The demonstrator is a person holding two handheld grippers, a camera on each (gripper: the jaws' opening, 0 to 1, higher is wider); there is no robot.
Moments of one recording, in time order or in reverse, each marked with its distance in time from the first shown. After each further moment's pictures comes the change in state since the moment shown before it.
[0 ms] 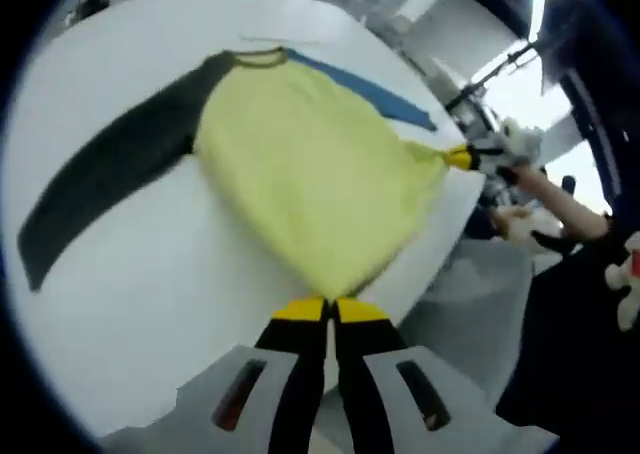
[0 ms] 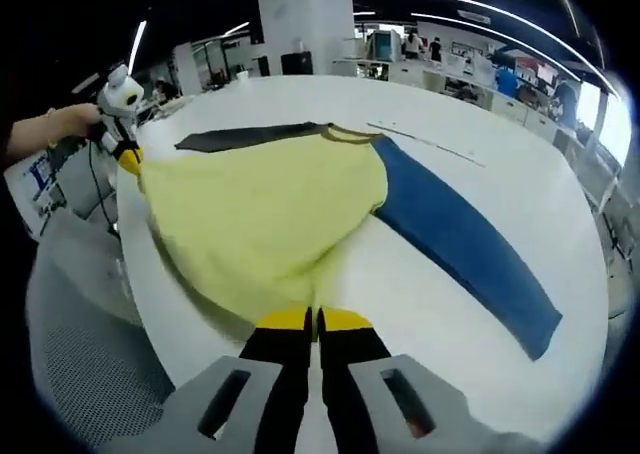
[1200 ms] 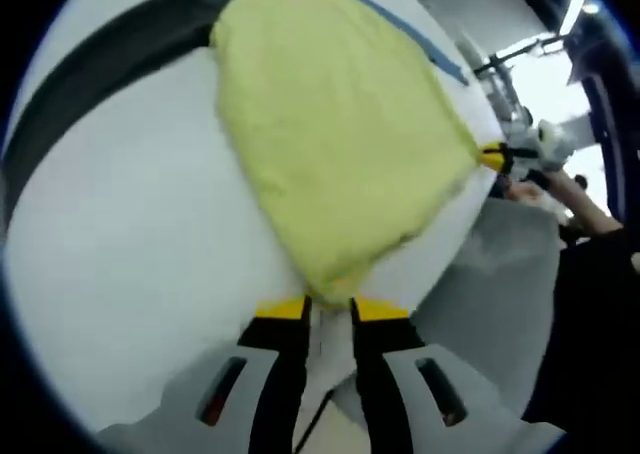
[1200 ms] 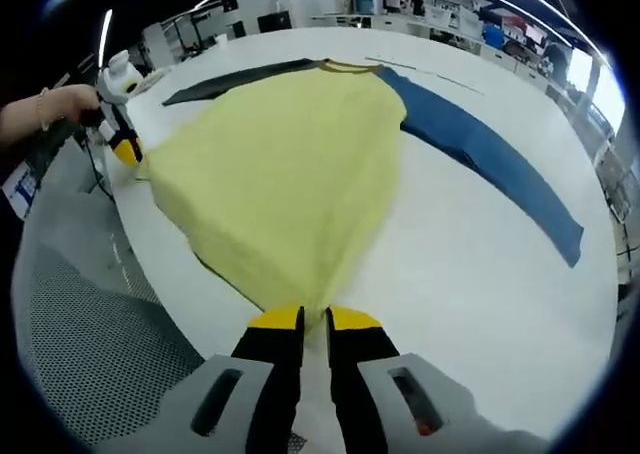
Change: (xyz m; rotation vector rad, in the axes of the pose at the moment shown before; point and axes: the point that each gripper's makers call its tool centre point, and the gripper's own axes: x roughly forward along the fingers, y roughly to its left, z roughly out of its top) left arm 0.035 0.024 -0.061 0.021 0.150 0.002; right arm 0.010 0.043 -0.077 0.084 0.153 -0.042
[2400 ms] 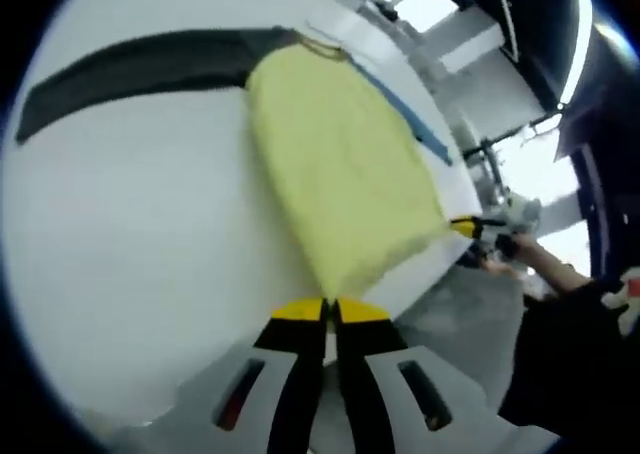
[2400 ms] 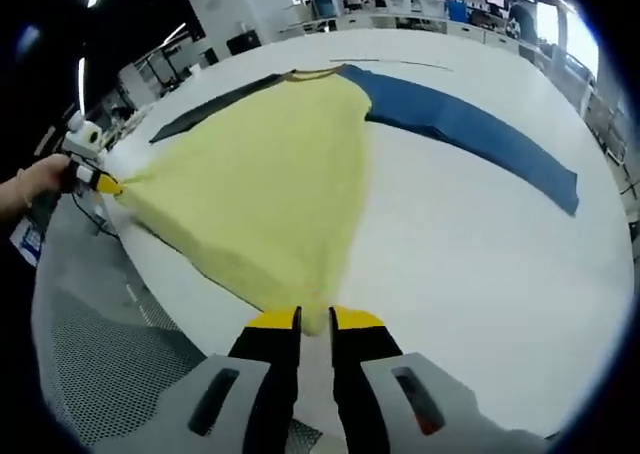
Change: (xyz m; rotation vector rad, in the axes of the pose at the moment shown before) left arm -0.021 -0.013 0.008 -0.224 -0.273 -0.060; right arm 0.000 0.000 -0.013 0.168 -0.009 0.025
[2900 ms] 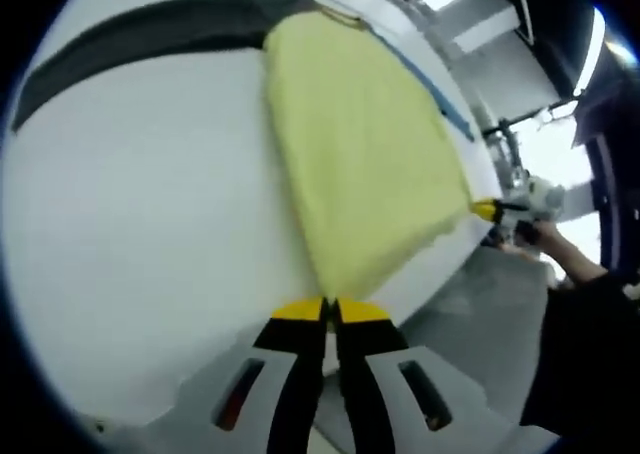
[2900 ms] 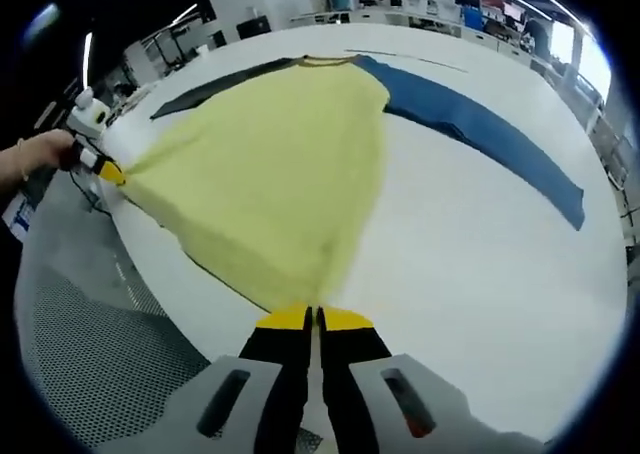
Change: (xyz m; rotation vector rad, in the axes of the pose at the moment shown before) left arm 0.021 0.020 -0.018 0.013 0.087 0.060; right arm 0.006 0.004 -0.003 -0.076 0.037 -0.021
